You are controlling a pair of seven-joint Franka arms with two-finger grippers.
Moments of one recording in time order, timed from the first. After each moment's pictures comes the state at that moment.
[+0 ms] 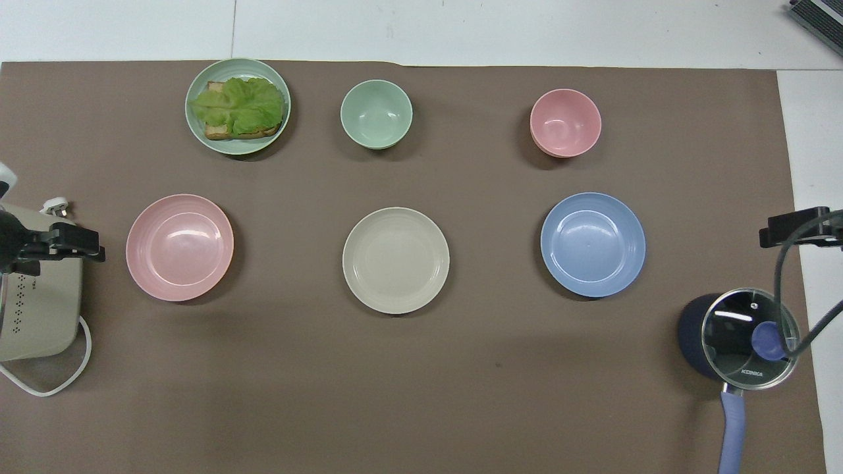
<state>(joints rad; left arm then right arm) -0.11 -0.06 0.19 -1.96 -0.02 1.82 -0.06 0.02 -0.08 -0.08 -1.61 -0.02 1.53 0.01</state>
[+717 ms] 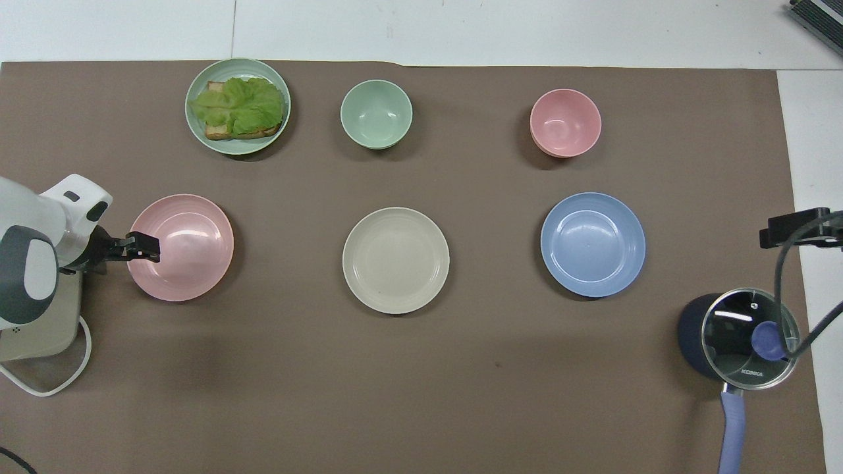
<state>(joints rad) -0.09 0.14 0.19 -2.10 -0.02 2.14 -0.06 0.02 -0.08 -0.08 -1.61 -0.02 1.53 0.01</state>
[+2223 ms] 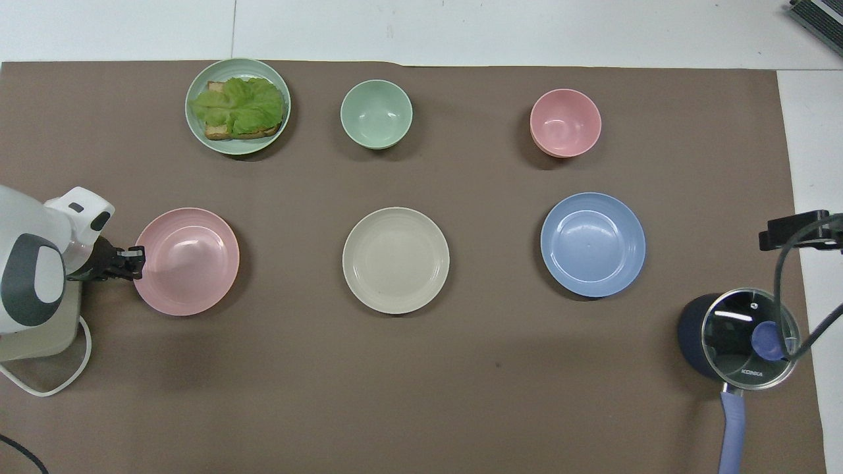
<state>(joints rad) -0.06 0.17 0.19 -2.14 -0.02 2.17 -0.06 0.02 -0.09 -0.08 -1.62 -0.02 1.53 0.01</state>
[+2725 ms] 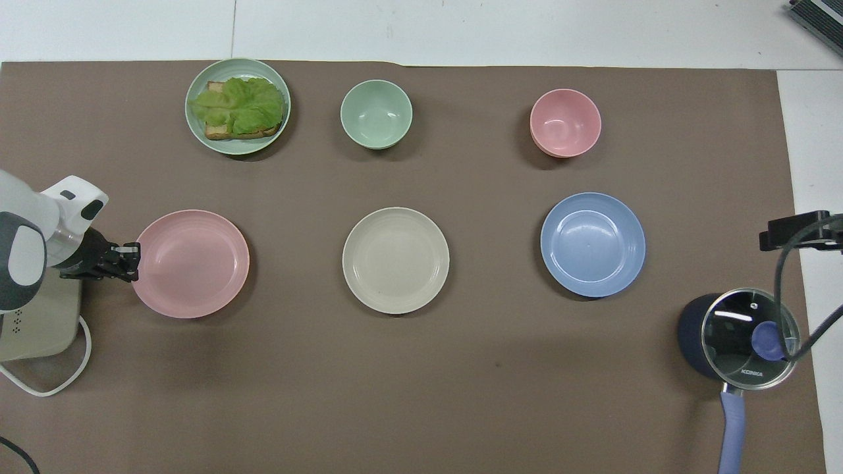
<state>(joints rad) -0.06 0.16 0.17 -2.01 -0.06 1.94 -0.06 0.02 -0.09 -0.08 -1.62 -0.02 1.53 0.01</state>
